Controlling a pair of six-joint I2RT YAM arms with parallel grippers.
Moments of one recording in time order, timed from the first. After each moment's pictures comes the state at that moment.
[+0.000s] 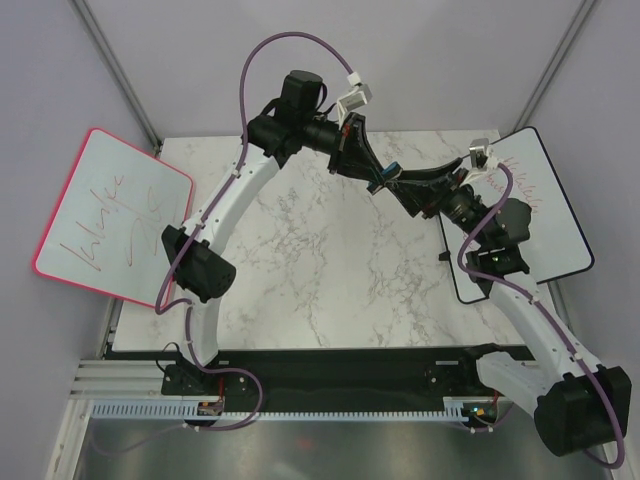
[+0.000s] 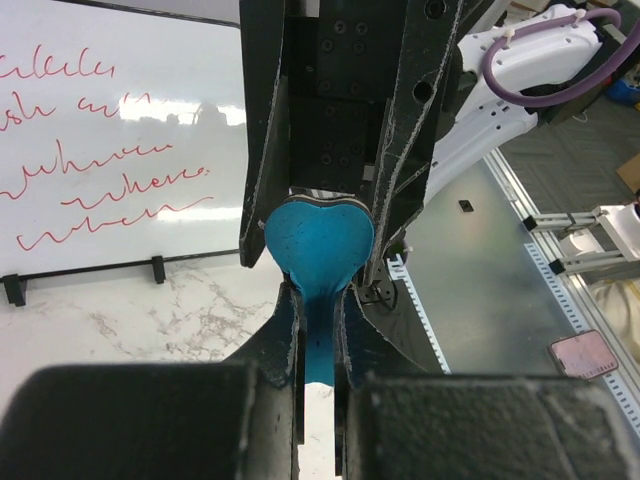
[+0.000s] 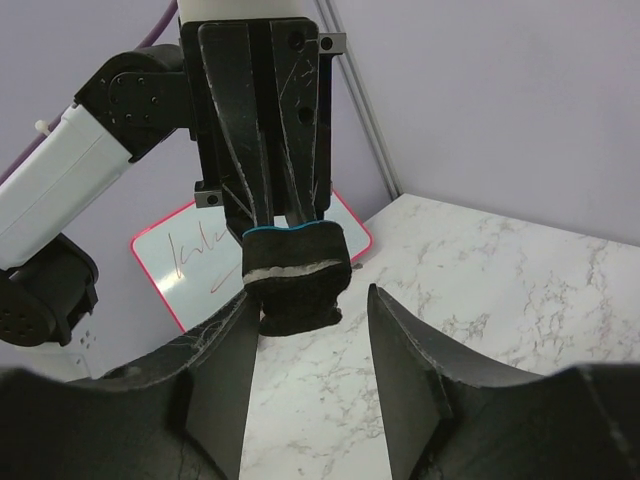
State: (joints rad) left arm -0.58 2.04 2.30 -0.68 1.34 0.06; right arm 0.23 0.99 0.76 0.64 -0.63 0.65
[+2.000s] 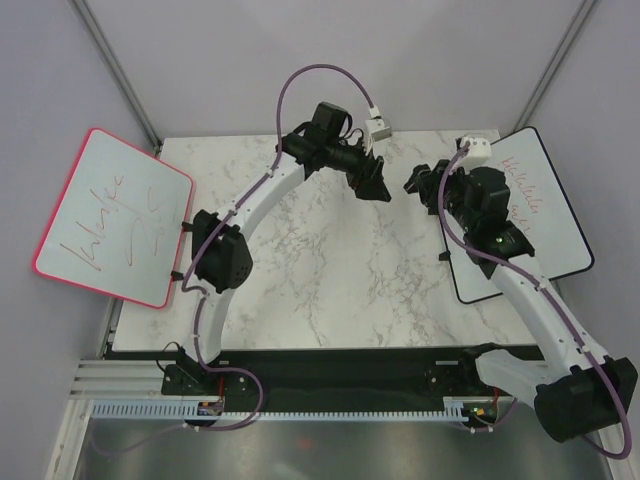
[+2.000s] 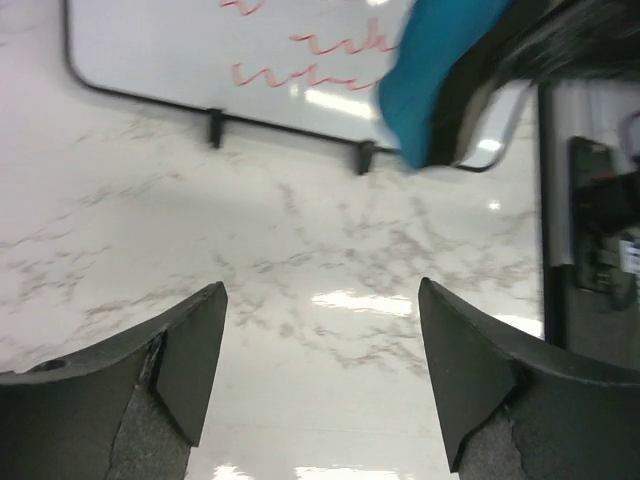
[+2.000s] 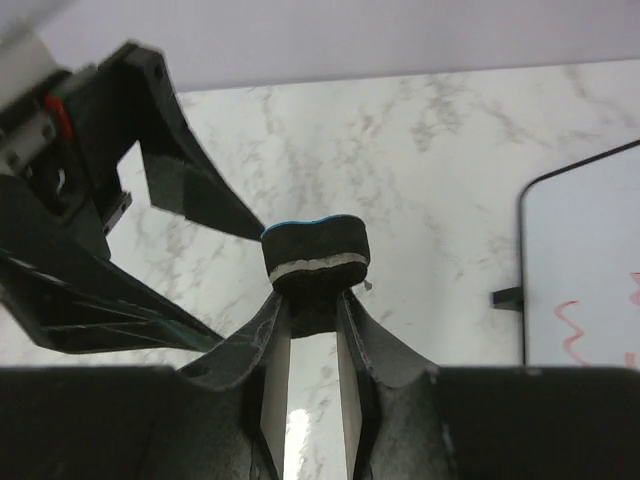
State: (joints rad) left arm -0.60 2.19 2.20 -0.65 0.92 0.23; right arm 0.27 1.08 0.95 -0.07 -0.06 0.30
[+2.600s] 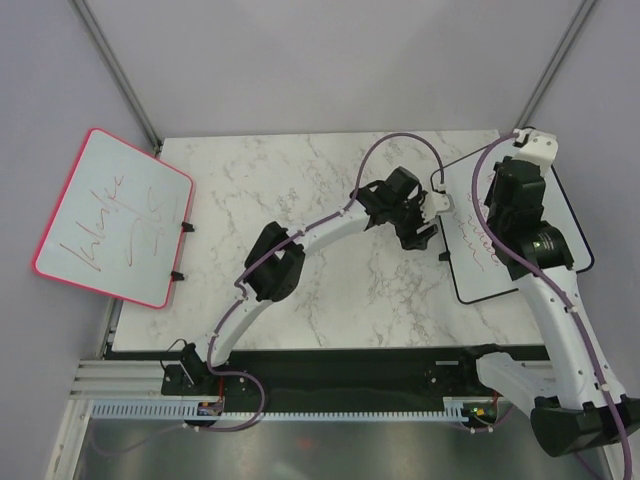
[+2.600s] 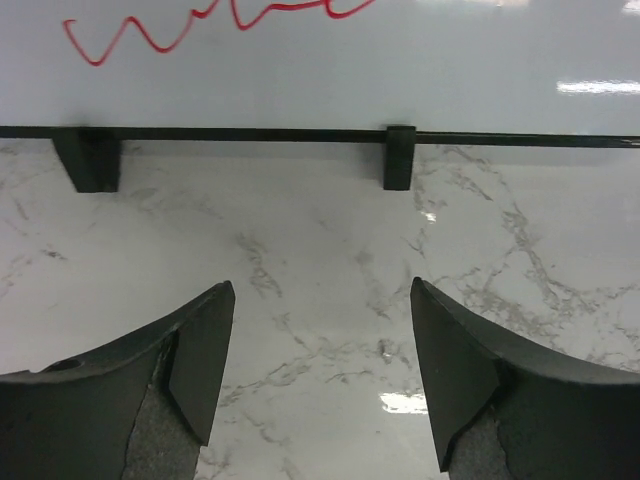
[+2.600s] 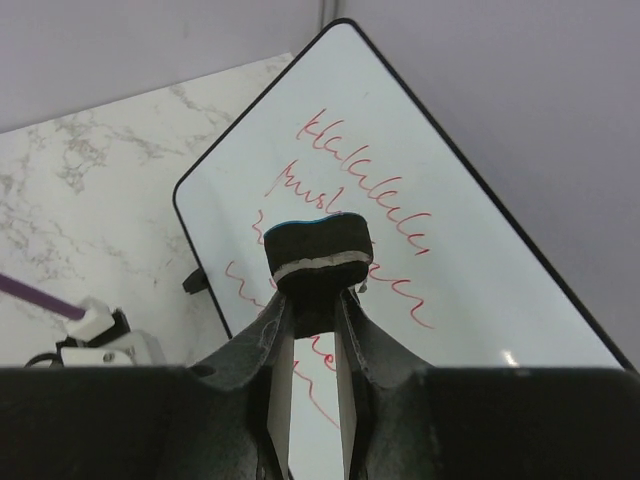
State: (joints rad) left arm -0.88 2.49 2.25 -0.48 0.47 0.41; right arm 0.19 1.01 1.20 -0.53 0.62 0.14
